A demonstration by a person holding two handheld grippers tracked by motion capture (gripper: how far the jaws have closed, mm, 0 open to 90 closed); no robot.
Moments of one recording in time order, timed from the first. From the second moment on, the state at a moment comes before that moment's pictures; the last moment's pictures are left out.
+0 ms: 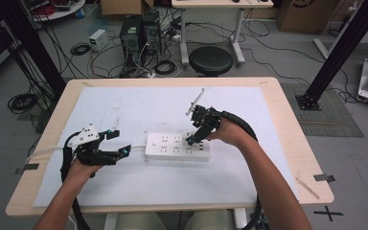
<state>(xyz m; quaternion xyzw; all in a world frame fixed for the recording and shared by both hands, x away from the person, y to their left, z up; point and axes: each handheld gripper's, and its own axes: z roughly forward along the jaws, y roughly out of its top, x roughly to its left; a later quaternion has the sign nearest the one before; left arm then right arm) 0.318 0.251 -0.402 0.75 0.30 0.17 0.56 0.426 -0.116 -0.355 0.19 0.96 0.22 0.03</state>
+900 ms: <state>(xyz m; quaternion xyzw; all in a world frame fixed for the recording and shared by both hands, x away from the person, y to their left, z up) 0.318 0.245 -0.401 0.75 0.31 0.17 0.56 0.371 -0.209 -0.341 0.29 0.90 0.30 0.11</state>
